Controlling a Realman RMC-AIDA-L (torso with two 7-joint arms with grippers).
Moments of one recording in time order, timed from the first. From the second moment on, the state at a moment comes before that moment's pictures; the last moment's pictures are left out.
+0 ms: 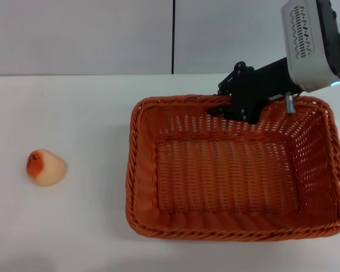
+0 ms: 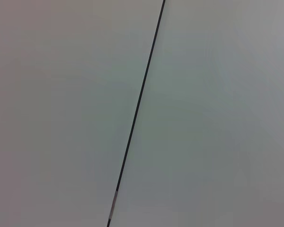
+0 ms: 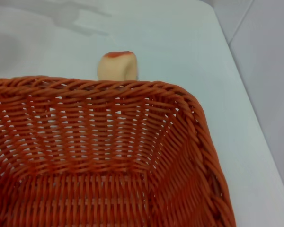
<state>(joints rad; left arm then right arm) 0.15 -2.07 -2.72 -0.17 1.19 -1.81 2.45 0.85 2.08 -1.00 -0.79 -2.30 -1.38 1.26</state>
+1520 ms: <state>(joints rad) 0.11 -2.06 -2.66 -0.25 1.23 -1.77 2.44 0.61 2.08 -1.11 -1.06 -1.97 -1.39 1.40</state>
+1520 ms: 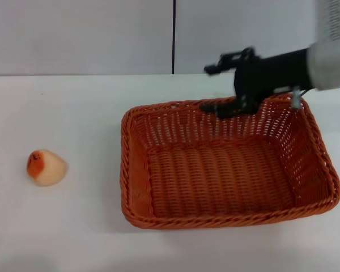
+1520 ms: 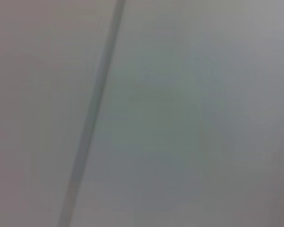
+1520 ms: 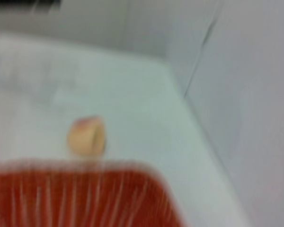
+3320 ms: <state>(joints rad) -0.18 -2.07 -2.56 -0.47 1.81 -1.36 2.27 0.03 2.08 -0.98 -0.89 -0.94 -1.82 1.27</state>
